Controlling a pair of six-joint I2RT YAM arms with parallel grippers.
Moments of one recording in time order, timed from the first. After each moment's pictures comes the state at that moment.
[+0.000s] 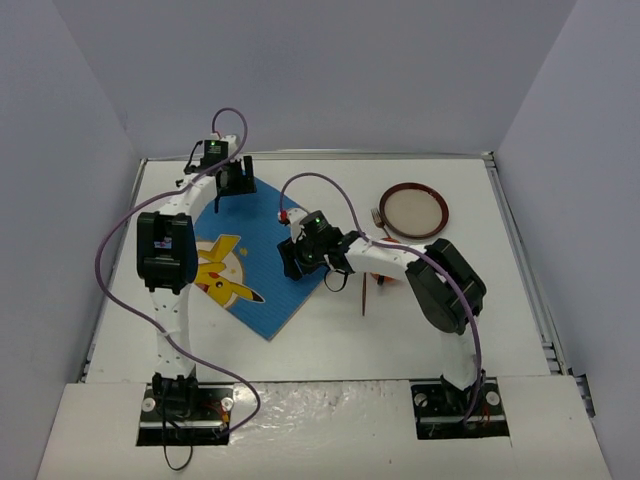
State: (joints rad) left arm -0.10 2.23 1.86 -0.41 0.15 -0.21; right arm 0.77 1.97 1.26 -0.08 -0.19 0.13
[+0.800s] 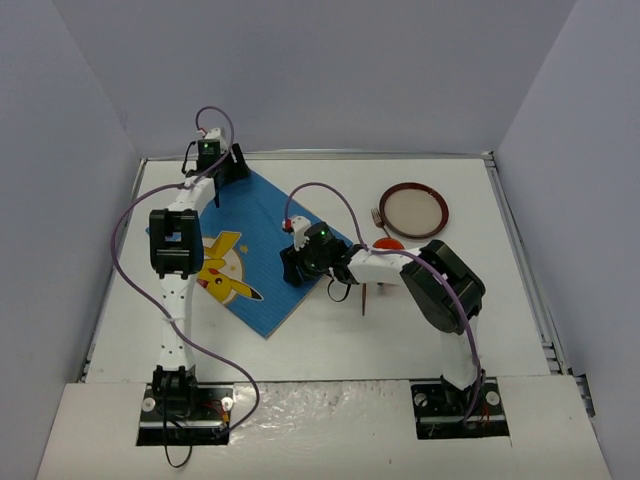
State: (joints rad) left arm -0.02 2.56 2.16 -0.16 0.17 -0.36; right arm 0.78 1.98 1.12 0.14 -0.20 0.16
